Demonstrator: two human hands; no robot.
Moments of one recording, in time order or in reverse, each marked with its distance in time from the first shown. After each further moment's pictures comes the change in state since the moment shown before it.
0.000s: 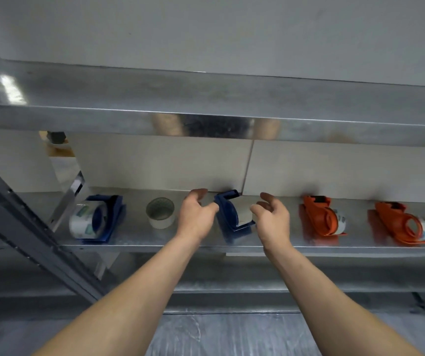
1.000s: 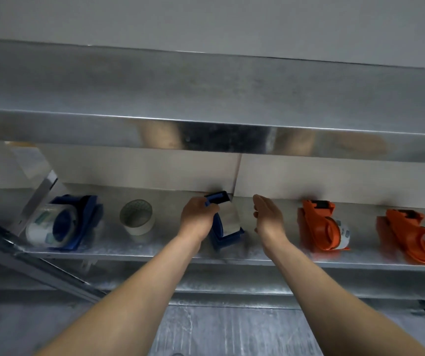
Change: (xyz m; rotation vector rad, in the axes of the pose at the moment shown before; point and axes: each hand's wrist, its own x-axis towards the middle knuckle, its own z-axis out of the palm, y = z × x) left_hand 0.065 -0.021 0.074 0.039 -0.055 -0.214; right_hand 0.101 0.030 -0.009 -0.079 -0.133 0.125
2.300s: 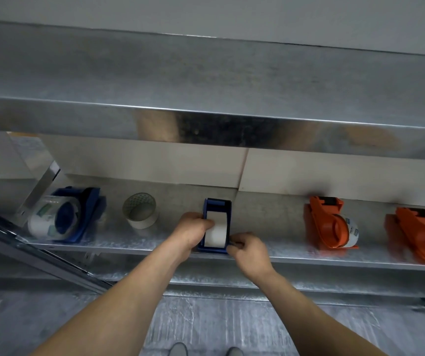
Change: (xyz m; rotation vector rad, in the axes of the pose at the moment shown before) left_hand 0.012 -0.048 -0.019 0.032 -0.155 -0.131; right_hand -0.033 0.064 0.018 -0.530 -0.308 -0.048
